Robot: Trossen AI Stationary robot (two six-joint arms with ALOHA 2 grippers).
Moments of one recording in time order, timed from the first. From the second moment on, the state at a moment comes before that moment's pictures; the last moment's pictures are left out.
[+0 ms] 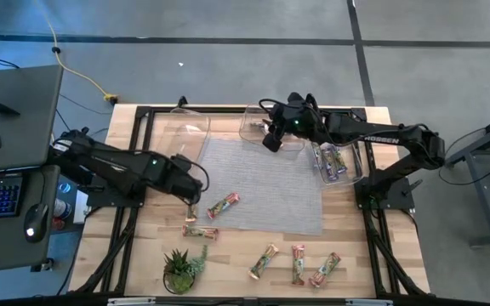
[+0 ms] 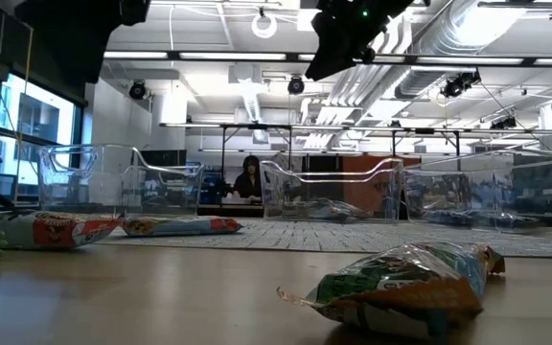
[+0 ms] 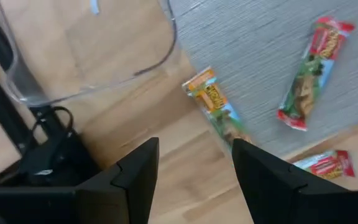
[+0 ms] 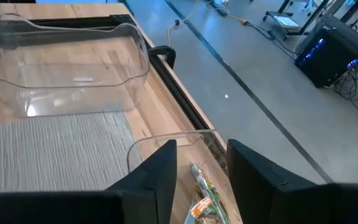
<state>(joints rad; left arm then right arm) -0.29 1.37 1.29 -1.47 -0.26 -1.28 -0.27 1.46 1.24 -0.31 0.36 -0.05</state>
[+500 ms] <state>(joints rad) -0.42 1.38 1.07 -1.15 -0.29 -1.65 -0.27 1.46 1.24 -0.31 0.36 -0.05</state>
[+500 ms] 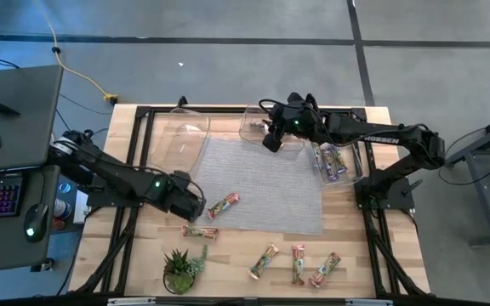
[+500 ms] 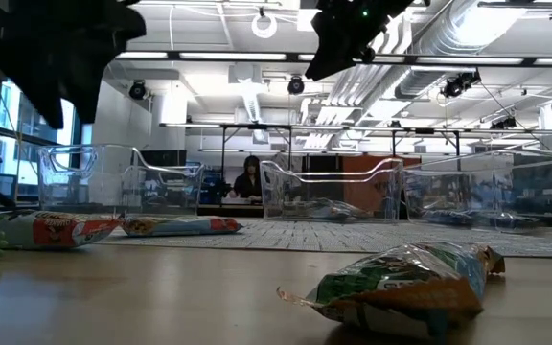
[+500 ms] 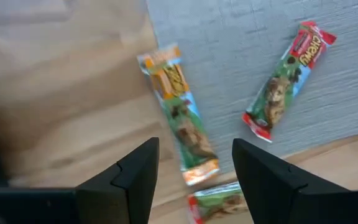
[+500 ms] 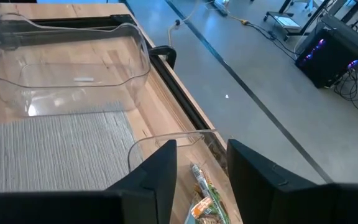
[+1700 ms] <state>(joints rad) -0.48 1.38 0.64 -0.59 -0.41 -1.81 -0.27 1.46 1.24 -0.31 0.36 -0.05</state>
